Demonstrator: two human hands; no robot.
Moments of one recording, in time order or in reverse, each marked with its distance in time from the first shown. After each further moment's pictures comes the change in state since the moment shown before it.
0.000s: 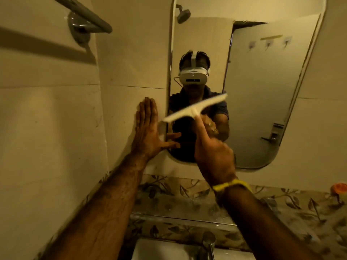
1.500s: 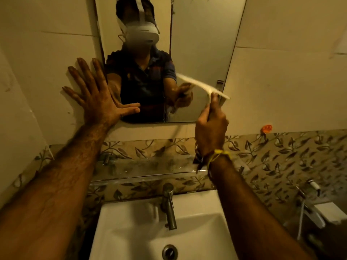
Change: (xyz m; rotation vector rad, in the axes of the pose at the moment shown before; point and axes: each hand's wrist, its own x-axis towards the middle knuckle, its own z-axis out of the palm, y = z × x) left_hand -0.004 0.028 0.043 0.198 0.124 -0.166; right_hand -0.056 0.099 -0.021 0.255 0.328 0.576
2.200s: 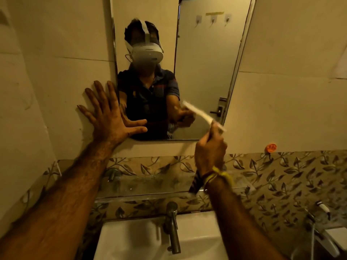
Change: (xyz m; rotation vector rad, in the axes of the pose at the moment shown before) left_hand -0.002 -0.003 -0.012 -0.002 -0.123 0.028; right_hand -0.010 -0.002 0.016 -0.091 -0.029 0.129
